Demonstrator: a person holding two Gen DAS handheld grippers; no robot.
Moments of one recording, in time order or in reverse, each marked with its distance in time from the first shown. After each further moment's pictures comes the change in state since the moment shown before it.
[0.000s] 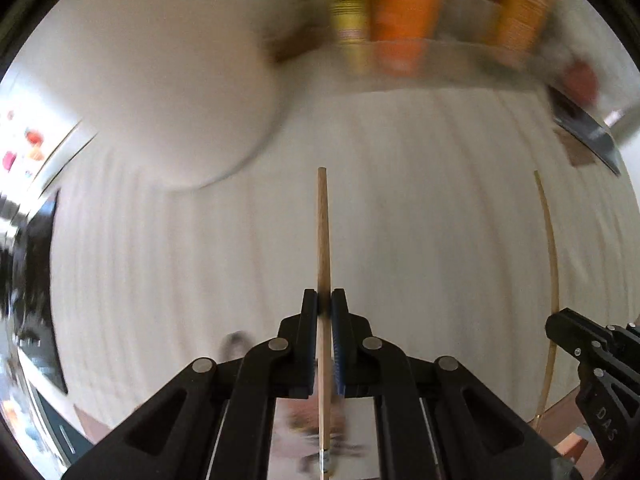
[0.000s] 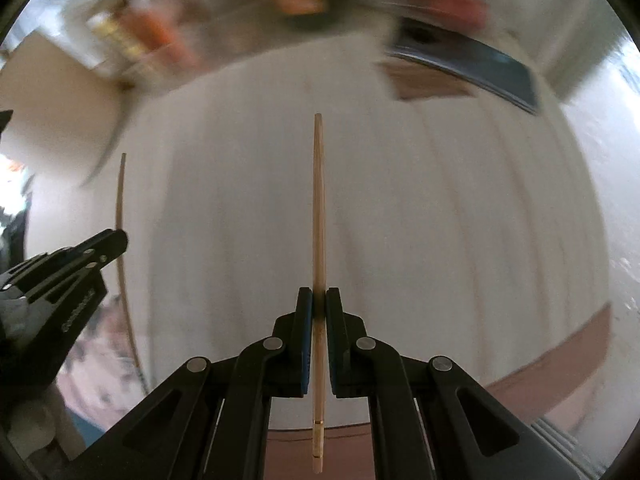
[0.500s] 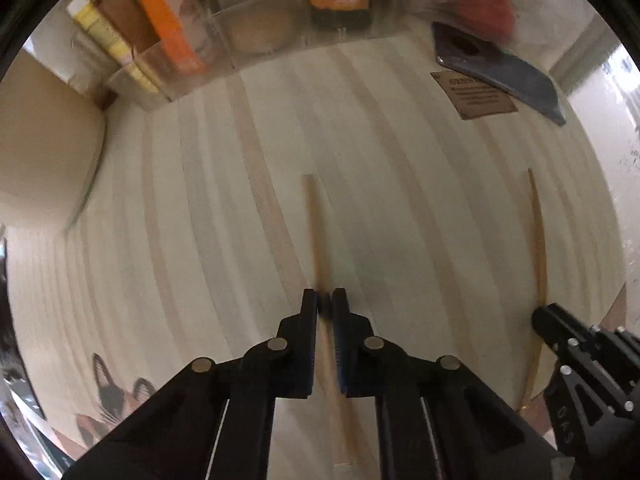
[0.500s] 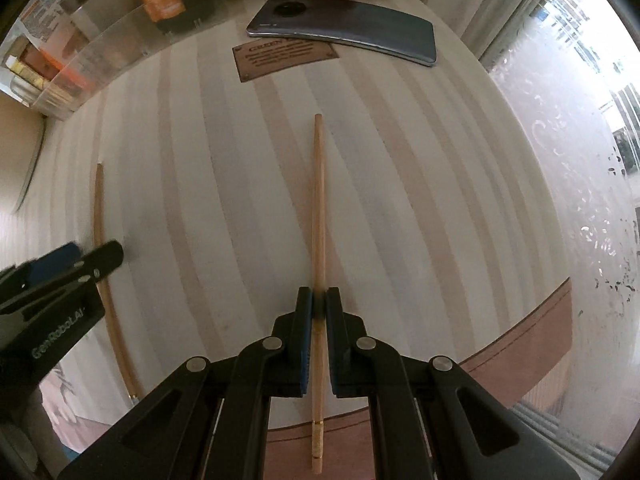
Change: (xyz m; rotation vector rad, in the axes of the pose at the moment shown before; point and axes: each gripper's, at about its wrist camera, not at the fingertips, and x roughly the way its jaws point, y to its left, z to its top) left arm 0.027 -0.147 0.011 0.185 0.049 -0.112; right arm 0.017 -0.113 -0.018 0.128 0.008 -0.189
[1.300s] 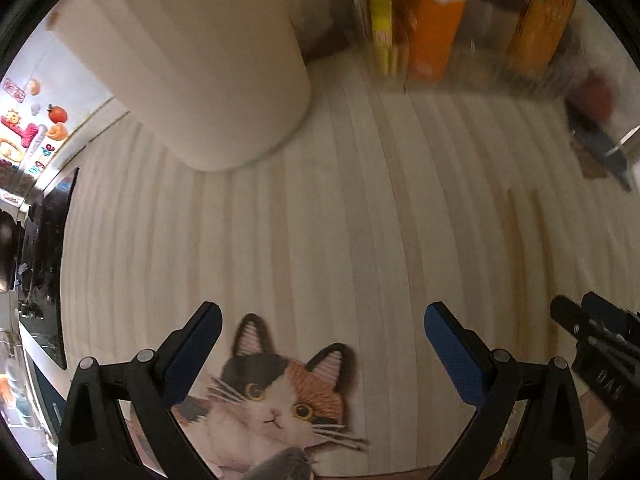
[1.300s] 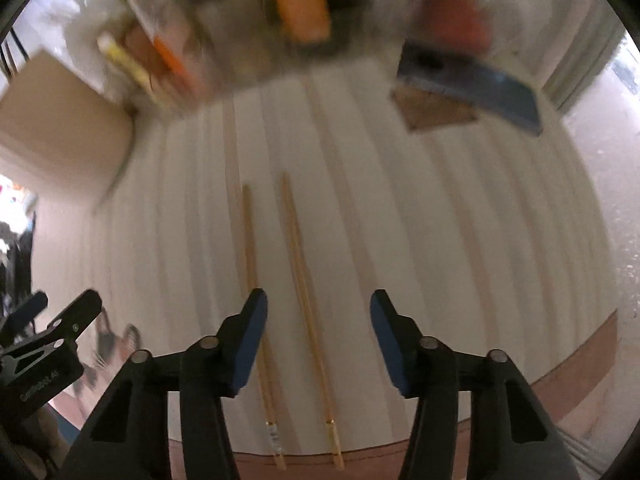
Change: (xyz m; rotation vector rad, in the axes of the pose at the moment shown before) left arm -0.021 0.147 -0.053 -0.230 -0.053 0.159; right arm -0.026 0.110 0.008 -0.094 -0.074 0.180
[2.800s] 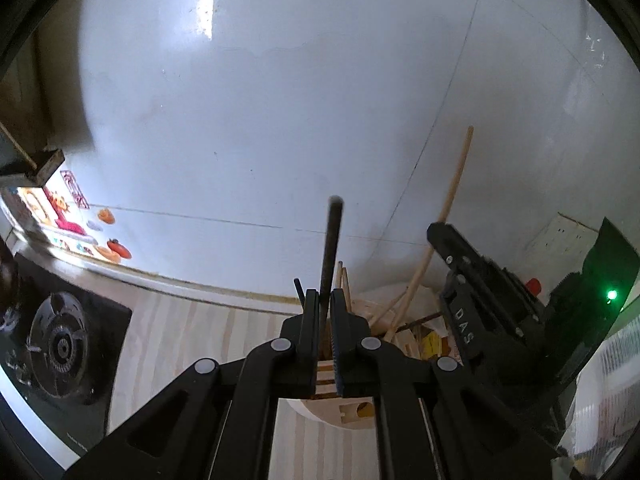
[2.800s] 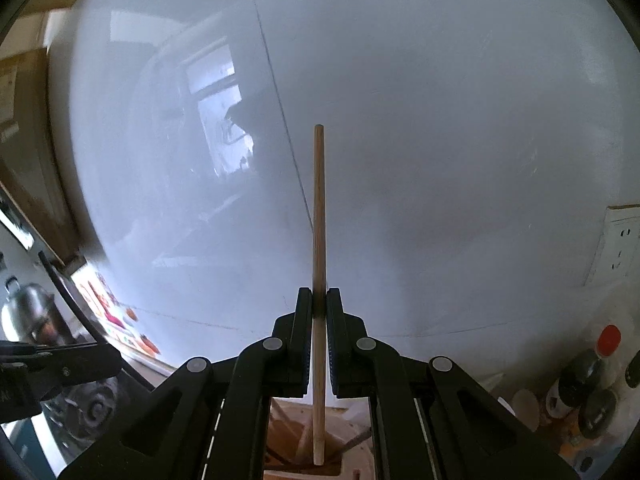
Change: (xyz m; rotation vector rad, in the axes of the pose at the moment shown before) left arm -0.199 0.222 0.165 -0.277 -0.463 -0.234; right arm -0.197 0.322 0.189 -0.338 -0.840 0.338
